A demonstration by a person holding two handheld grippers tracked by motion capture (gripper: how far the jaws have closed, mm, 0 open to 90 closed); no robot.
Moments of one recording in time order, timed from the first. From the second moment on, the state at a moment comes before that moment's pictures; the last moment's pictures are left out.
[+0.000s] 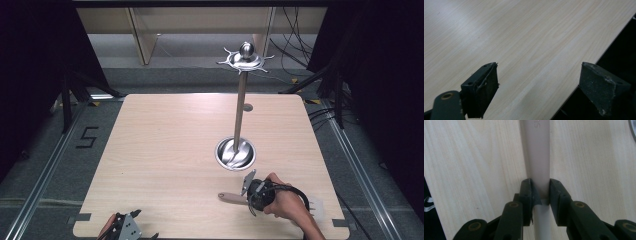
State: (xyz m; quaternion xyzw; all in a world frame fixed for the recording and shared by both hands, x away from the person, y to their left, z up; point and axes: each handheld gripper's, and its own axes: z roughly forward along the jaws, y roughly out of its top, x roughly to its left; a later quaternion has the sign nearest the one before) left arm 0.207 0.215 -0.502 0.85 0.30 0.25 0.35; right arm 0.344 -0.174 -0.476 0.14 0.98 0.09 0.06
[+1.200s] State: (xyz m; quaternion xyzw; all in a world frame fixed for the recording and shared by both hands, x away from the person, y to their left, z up) left arm 0.207 0.216 -0.501 0.85 0.31 0.24 0.34; right arm 0.345 -0.257 -0.388 0.24 0.89 0.37 0.13
